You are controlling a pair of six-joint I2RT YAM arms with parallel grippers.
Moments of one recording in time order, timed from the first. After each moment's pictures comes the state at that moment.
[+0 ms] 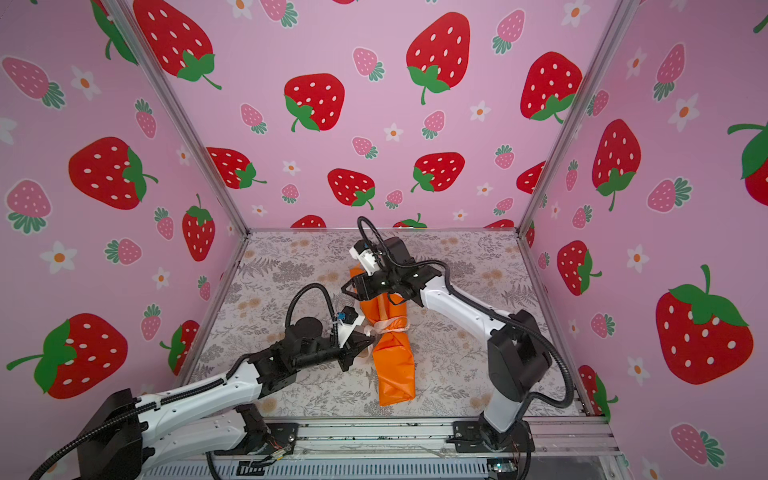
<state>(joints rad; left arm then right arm) -0.86 1.06 0.50 0.19 0.26 -0.12 0.76 1.62 1.34 -0.31 -0.53 0.28</state>
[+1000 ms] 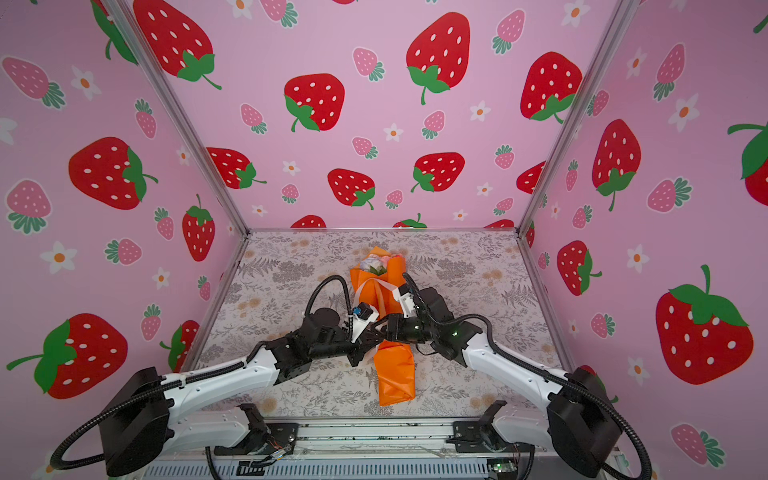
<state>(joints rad) -0.86 1.23 0.63 0.11 0.30 -0.10 0.83 1.23 0.72 -0.05 -0.51 0.86</state>
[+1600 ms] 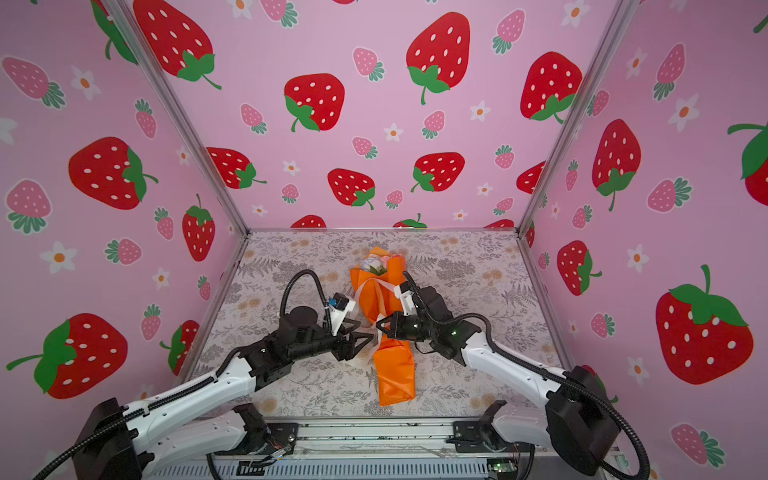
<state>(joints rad) -0.68 1.04 0.59 0.00 0.27 -0.35 0.83 1.23 0.73 -0.04 -0.44 0.83</state>
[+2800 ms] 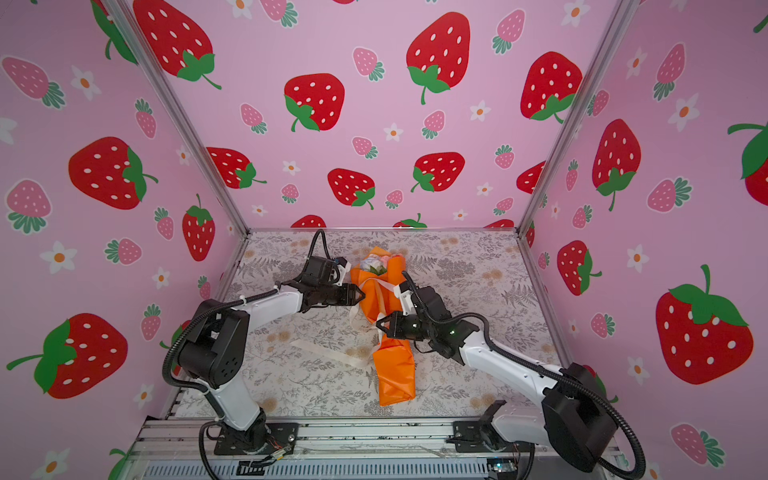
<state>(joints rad) -0.37 1.81 1.09 -0.15 0.42 -0.32 0.83 1.25 0.73 -0.03 -0.42 0.82</state>
